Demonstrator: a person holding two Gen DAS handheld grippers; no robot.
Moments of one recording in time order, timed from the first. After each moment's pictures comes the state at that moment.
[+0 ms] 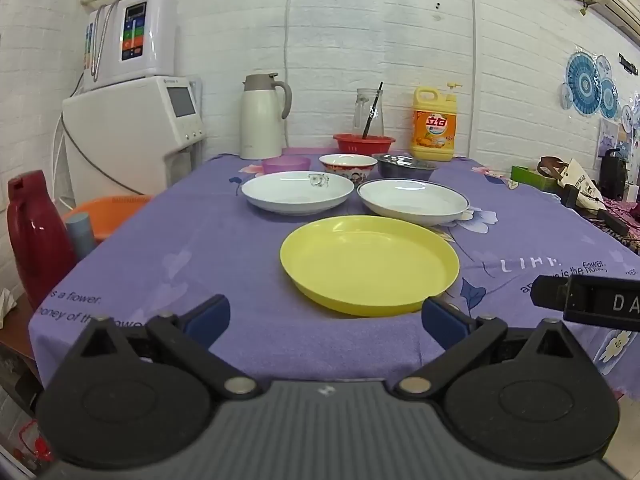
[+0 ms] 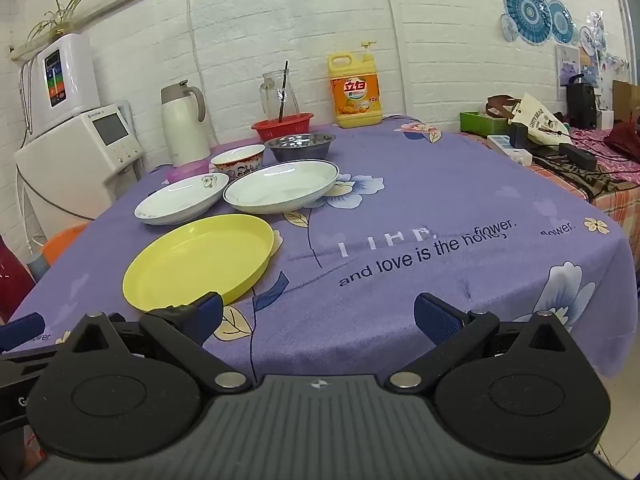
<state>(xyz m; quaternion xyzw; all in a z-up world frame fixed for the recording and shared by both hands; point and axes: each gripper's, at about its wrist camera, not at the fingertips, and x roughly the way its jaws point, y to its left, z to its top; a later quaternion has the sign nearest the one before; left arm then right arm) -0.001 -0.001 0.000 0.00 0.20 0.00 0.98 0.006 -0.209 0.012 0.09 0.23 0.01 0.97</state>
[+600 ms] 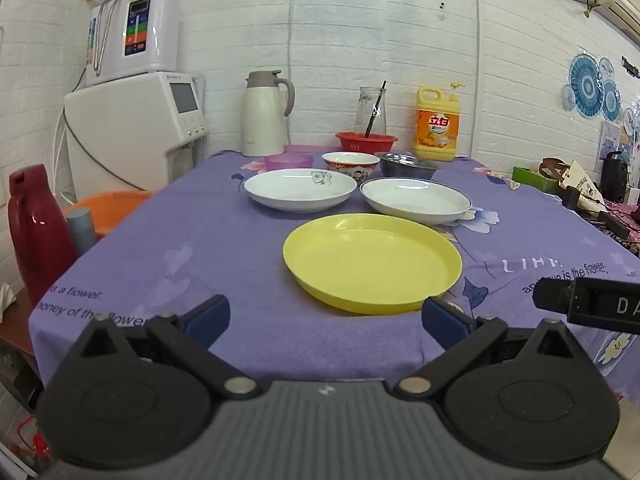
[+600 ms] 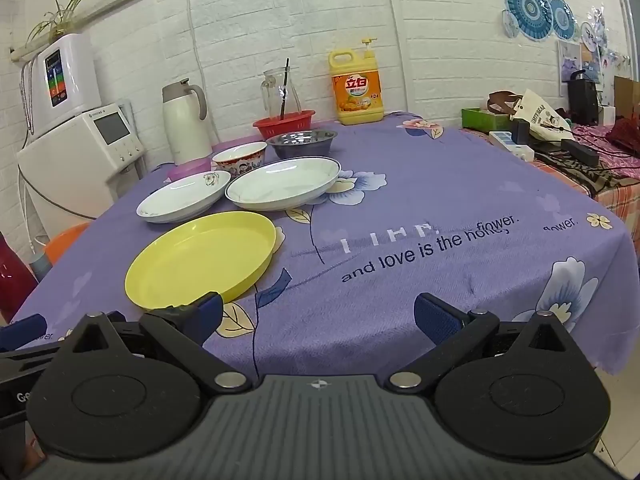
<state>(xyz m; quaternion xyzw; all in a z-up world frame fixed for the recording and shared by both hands) 0.000 0.003 0.000 -0.01 0.20 0.00 0.98 0.010 -0.207 0.008 0.10 0.24 0.01 0.97</state>
